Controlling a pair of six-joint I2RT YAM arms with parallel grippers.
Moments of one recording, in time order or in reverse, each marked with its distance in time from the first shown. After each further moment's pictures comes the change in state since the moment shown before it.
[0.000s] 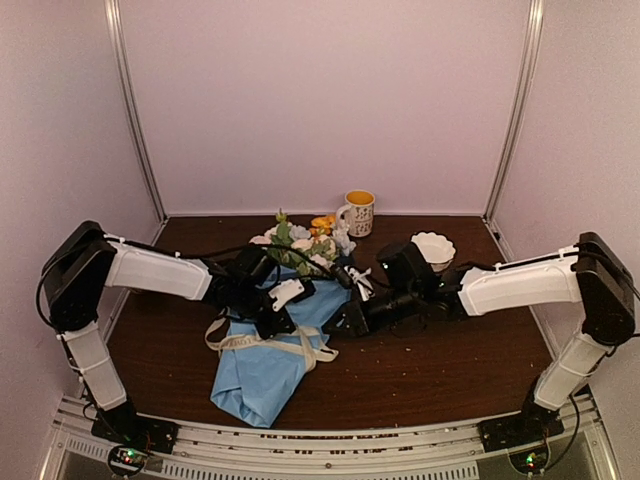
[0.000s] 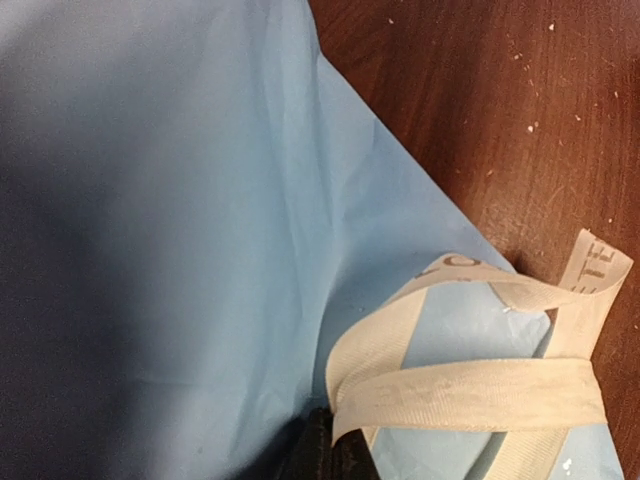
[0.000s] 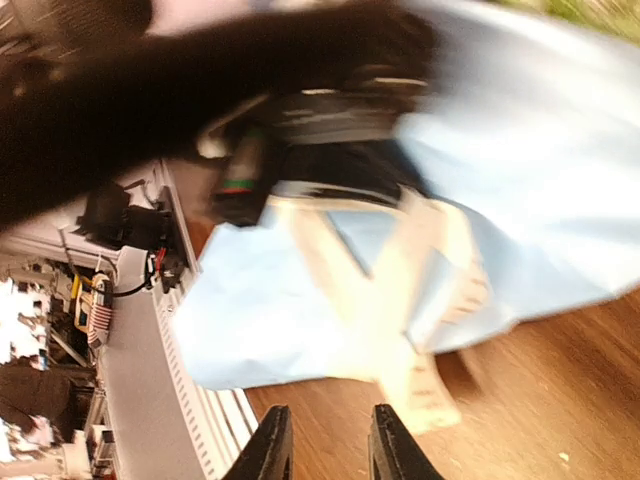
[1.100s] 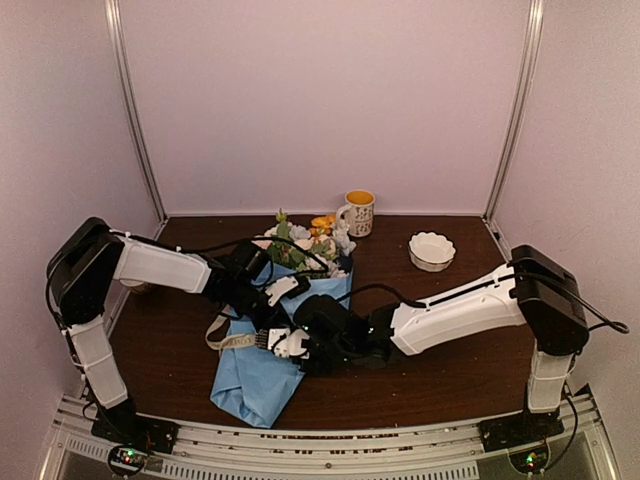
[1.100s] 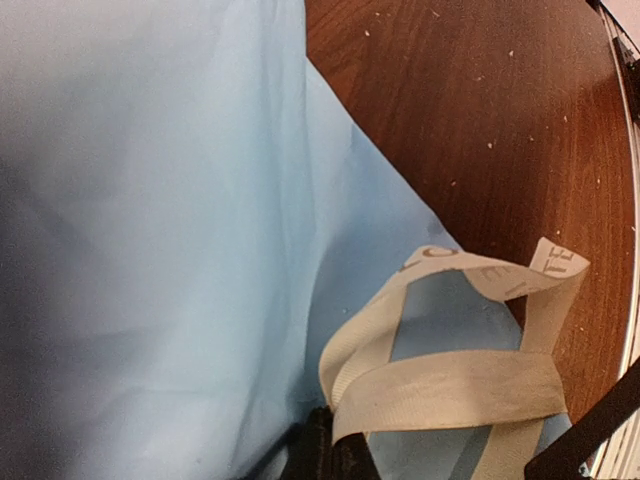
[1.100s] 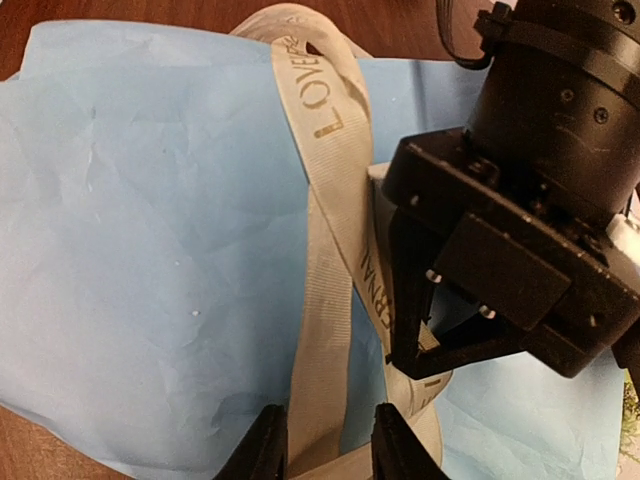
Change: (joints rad) left arm 0.087 0.049 0.019 -0.010 0.232 -0.023; right arm 0.362 0.284 0.270 -0.053 0.777 -1.008
